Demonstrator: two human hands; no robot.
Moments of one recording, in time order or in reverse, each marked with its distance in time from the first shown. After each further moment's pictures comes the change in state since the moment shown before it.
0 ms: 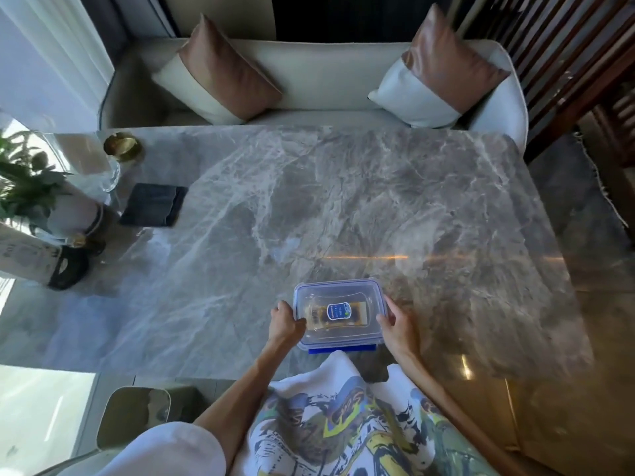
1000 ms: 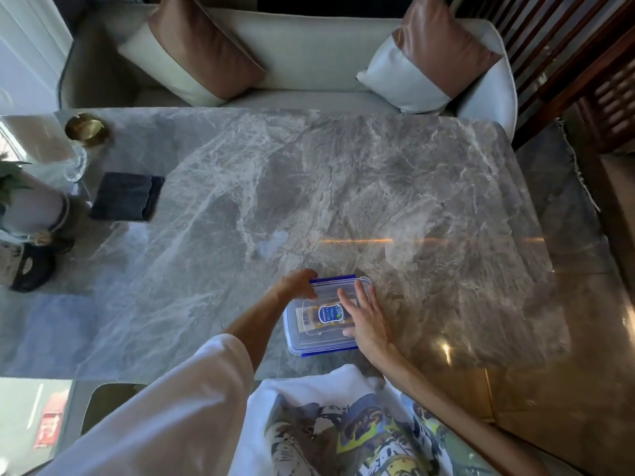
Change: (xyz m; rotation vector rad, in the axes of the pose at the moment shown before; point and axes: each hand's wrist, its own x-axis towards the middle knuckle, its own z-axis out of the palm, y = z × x) left_hand 0.070 0.075 -0.007 0.596 -0.435 0.320; right_hand 0.005 -0.033 0.024 -0.833 -0.294 -0.254
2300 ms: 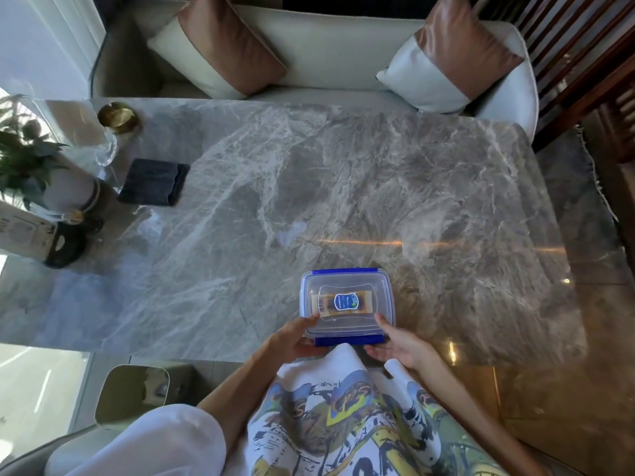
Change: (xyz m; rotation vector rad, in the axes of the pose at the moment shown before) left_hand -0.091 -0.045 0.097 -1.656 -0.228 -0.355; right_hand -0.031 0.026 0.018 1.582 -0.396 0.758
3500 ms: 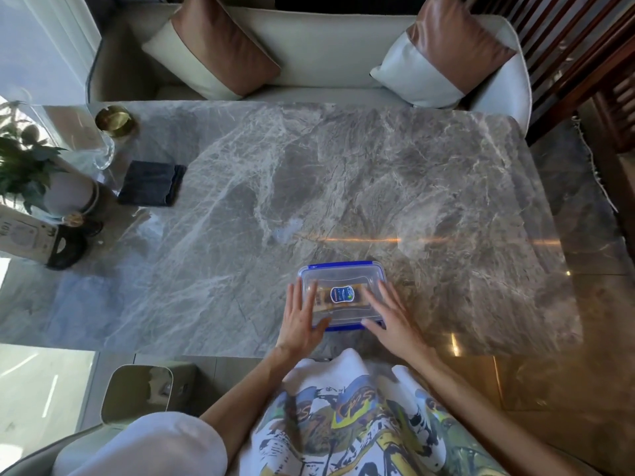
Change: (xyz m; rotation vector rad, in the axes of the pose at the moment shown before) left_hand 0.017 -0.022 0.004 1.312 0.417 0.886; right_hand 0.000 0.009 -0.013 -1.294 0.229 -0.997
